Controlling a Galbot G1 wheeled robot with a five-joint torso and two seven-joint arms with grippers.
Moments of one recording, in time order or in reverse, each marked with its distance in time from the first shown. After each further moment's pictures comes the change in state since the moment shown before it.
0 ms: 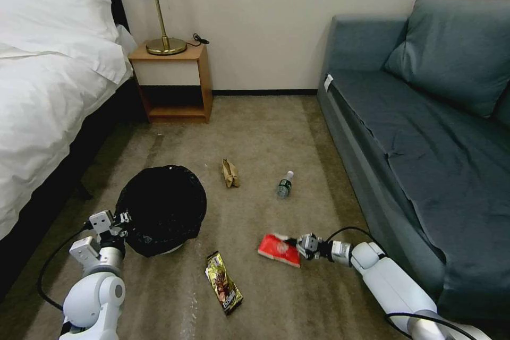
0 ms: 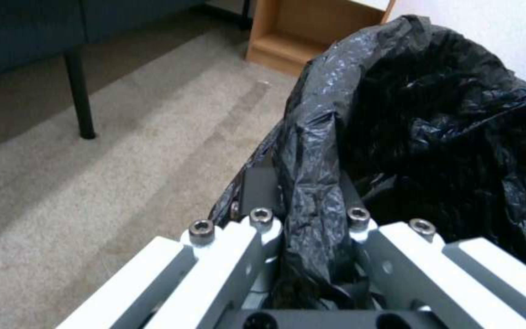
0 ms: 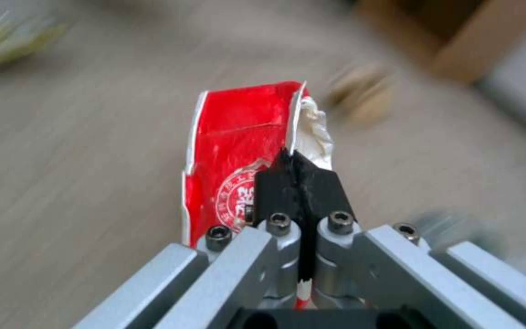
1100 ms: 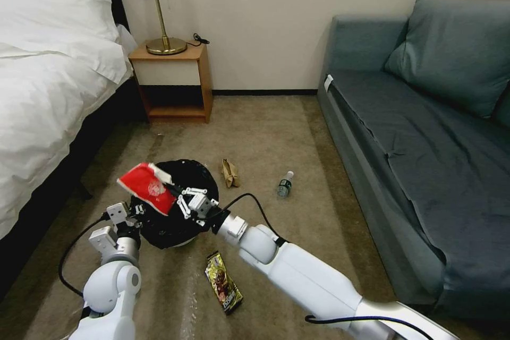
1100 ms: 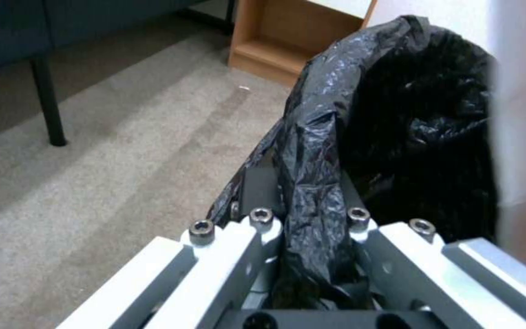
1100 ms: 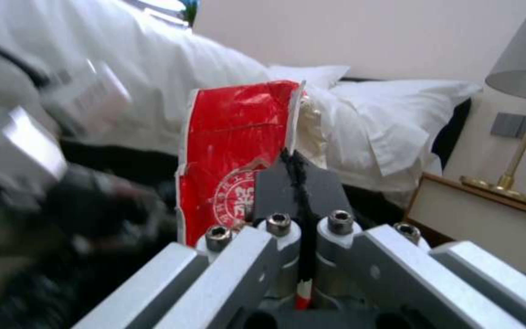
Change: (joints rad) left arm -0.035 -0.018 0.051 -0.016 0.017 0.011 -0.026; right arm 0.072 0.221 -0.569 0.483 0.216 -0.160 0.550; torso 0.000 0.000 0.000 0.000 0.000
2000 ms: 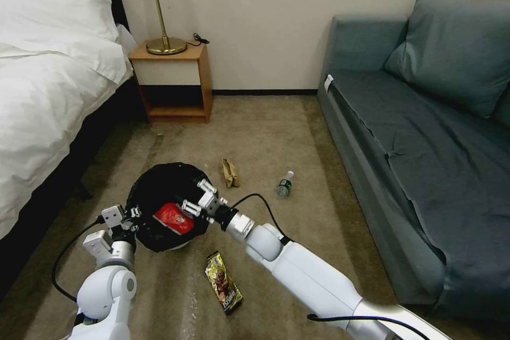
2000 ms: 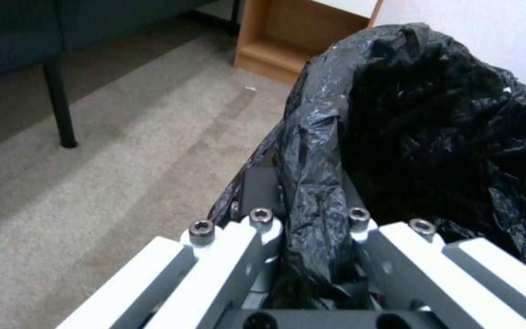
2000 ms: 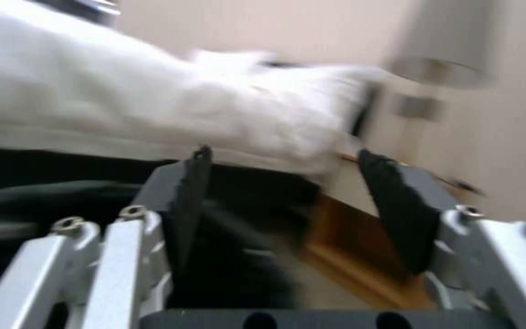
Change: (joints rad) left arm 0.005 0.010 -0.016 0.002 0.000 0.000 0.004; right arm -0.029 -0.050 0.141 0.108 0.007 -0.156 0.156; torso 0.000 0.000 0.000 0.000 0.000
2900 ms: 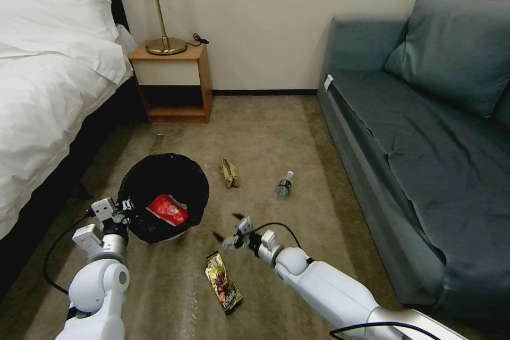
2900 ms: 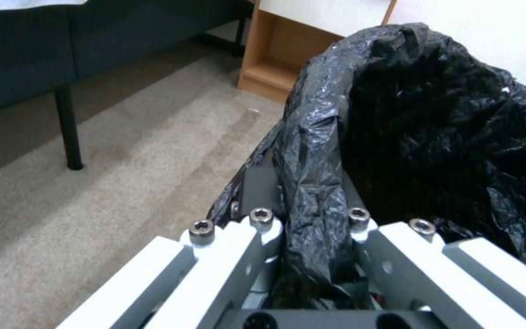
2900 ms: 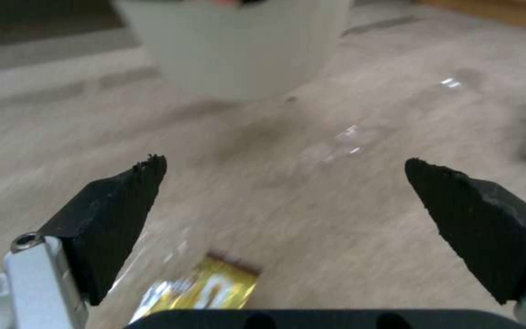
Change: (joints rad) left arm -0.026 0.007 -0.024 -0.009 -0.021 -0.005 0.003; right arm -0.005 -0.050 -0.178 -0.387 0.305 -0.057 -0.281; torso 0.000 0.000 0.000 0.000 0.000
